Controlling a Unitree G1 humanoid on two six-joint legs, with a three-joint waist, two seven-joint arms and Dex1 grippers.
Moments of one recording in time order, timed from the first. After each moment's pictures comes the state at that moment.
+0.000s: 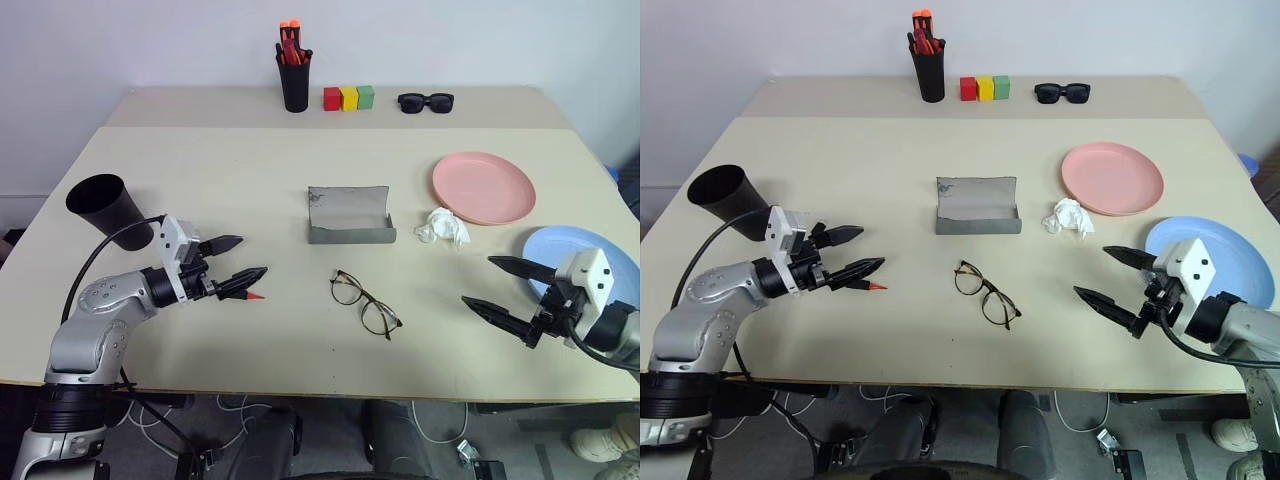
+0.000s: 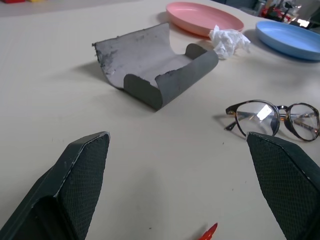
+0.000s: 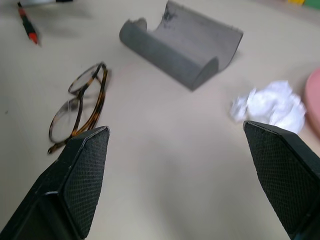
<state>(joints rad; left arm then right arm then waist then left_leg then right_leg) -0.20 0.63 0.14 -0.10 -0.53 0.40 -0.97 0.13 -0.81 -0.45 -0.34 0.56 0.34 0.99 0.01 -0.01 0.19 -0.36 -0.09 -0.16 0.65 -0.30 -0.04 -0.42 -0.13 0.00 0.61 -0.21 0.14</state>
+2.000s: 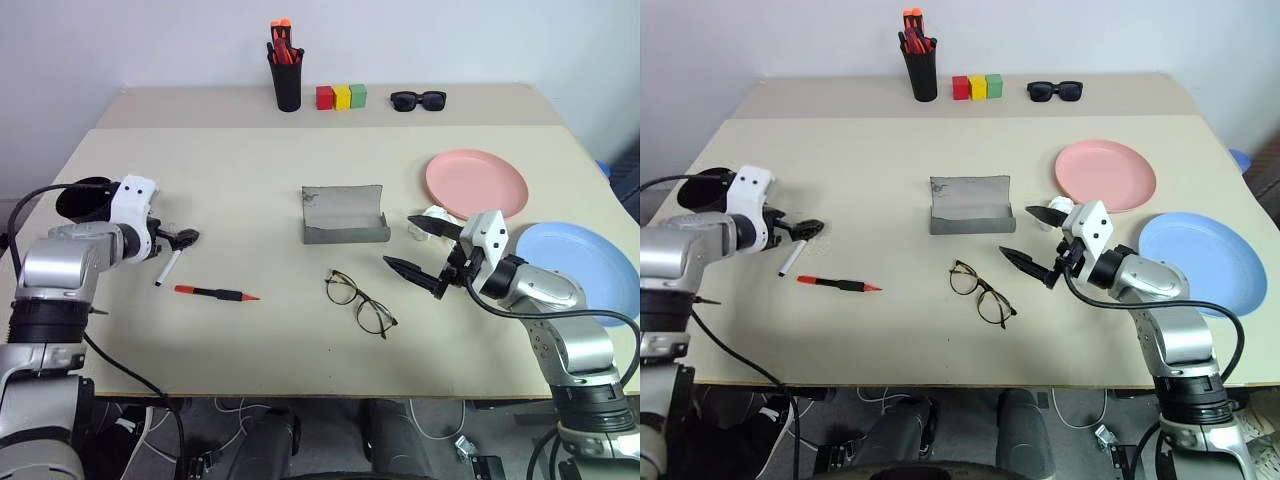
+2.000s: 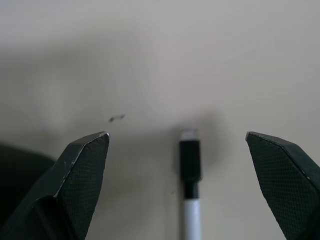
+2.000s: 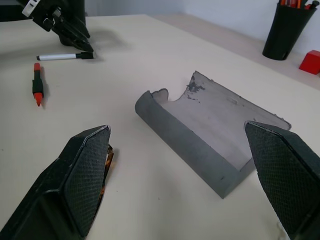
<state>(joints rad) -0.66 0.79 0.01 0.31 -0.29 0.92 -0.60 -0.21 -0.59 -0.09 -0.21 0.41 0.24 0.87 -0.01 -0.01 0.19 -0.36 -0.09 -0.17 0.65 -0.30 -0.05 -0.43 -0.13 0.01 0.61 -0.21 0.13</state>
